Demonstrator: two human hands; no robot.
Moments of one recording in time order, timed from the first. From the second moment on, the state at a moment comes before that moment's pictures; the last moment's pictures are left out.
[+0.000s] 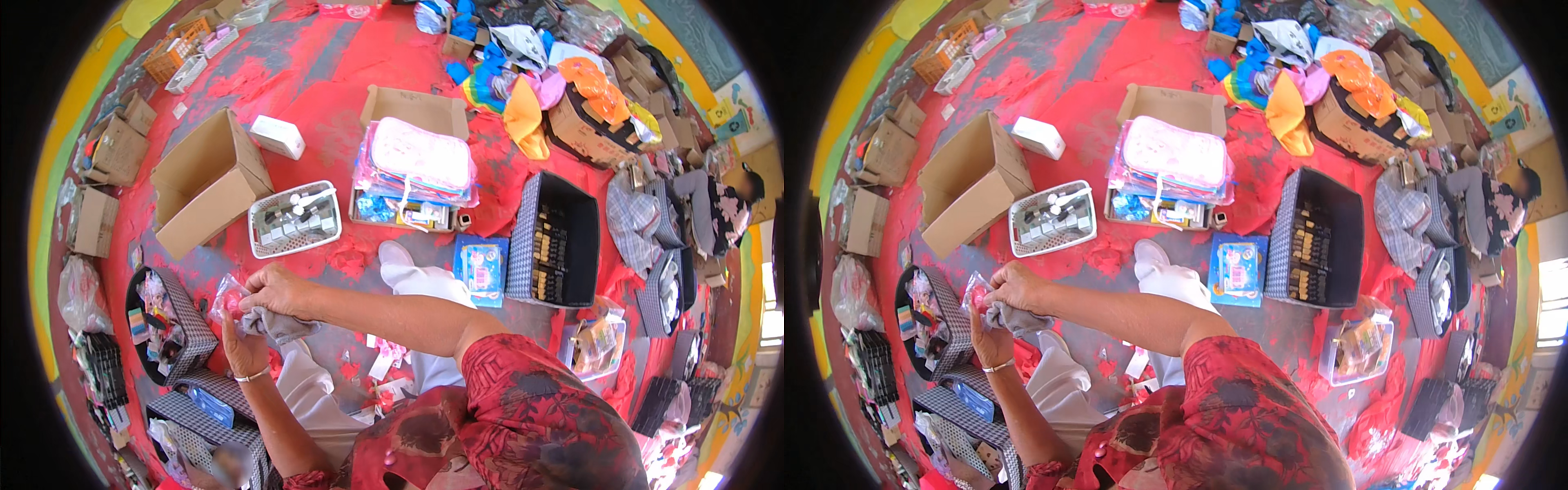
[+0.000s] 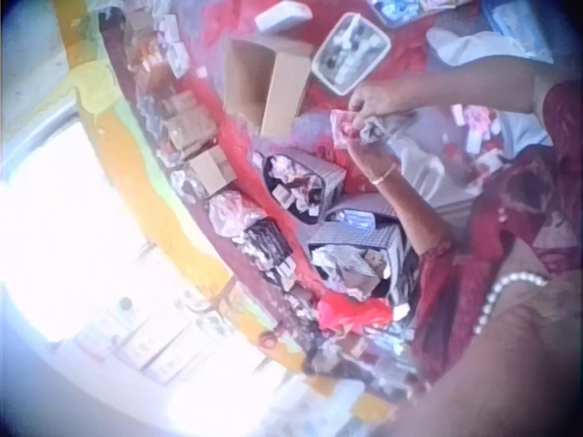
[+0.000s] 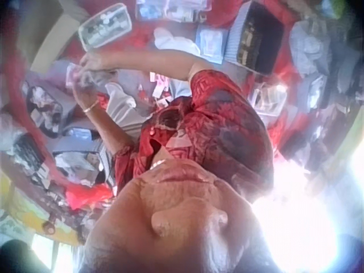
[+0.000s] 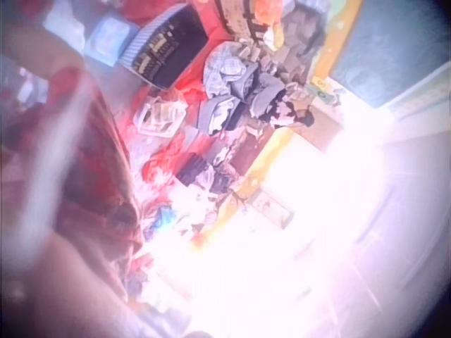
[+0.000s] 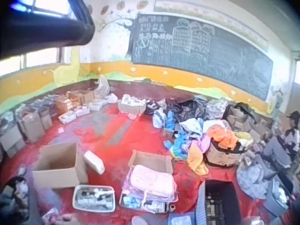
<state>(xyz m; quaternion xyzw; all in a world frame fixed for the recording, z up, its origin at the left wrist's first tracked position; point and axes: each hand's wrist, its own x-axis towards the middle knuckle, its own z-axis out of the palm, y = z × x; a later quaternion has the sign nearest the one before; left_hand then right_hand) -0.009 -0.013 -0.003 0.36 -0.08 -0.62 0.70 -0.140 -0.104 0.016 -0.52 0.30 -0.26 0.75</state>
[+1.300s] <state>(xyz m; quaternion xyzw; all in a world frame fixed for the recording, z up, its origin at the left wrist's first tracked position) -0.004 -0.016 -0.010 0.36 -0.13 -0.64 0.67 -0.138 -0.101 0.018 -0.57 0.34 -0.39 0.65</state>
